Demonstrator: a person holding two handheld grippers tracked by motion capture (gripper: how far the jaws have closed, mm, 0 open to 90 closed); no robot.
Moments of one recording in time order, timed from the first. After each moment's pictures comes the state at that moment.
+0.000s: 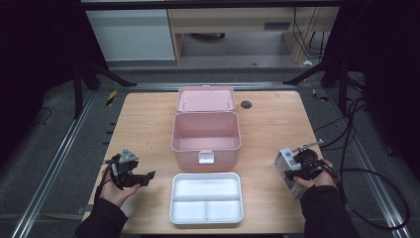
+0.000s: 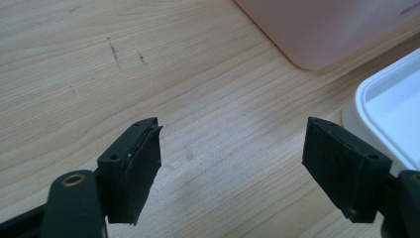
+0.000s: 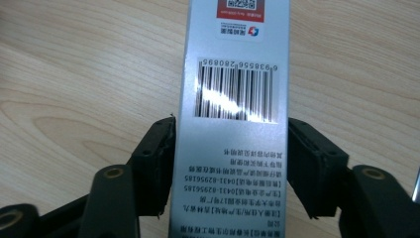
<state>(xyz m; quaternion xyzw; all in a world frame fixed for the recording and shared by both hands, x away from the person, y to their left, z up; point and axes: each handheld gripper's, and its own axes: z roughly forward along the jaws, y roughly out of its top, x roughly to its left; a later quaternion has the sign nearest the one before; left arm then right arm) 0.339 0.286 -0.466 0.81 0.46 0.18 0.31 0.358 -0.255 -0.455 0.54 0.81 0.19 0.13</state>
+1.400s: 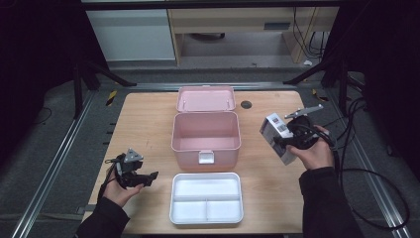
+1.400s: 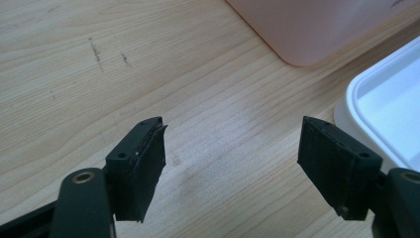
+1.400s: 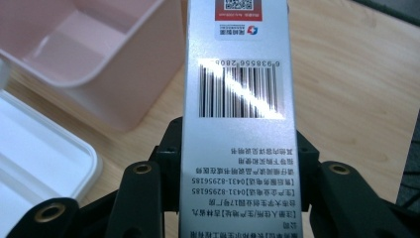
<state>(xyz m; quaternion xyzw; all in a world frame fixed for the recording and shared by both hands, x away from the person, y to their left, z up) 0.343 0.276 -0.469 0.82 0.45 0.17 0.30 0.394 -0.218 -0.355 0.47 0.82 0.29 0.17</state>
